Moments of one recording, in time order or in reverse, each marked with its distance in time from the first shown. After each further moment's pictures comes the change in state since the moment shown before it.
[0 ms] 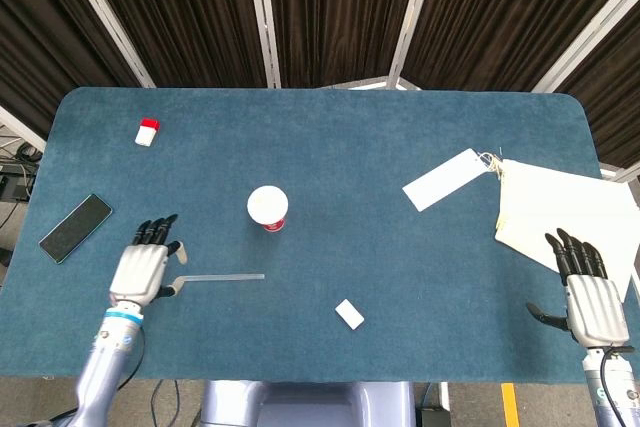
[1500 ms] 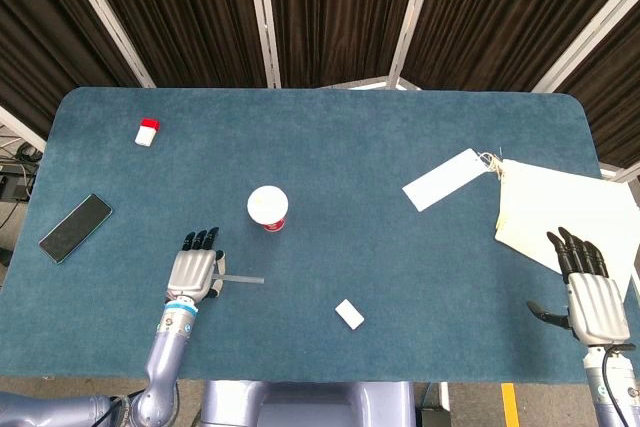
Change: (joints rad) left arm -0.161 -0.300 -0.012 0.242 -0.258 -0.009 0.149; right arm 0.004 -0.001 0.007 0.004 0.013 -0.010 0.015
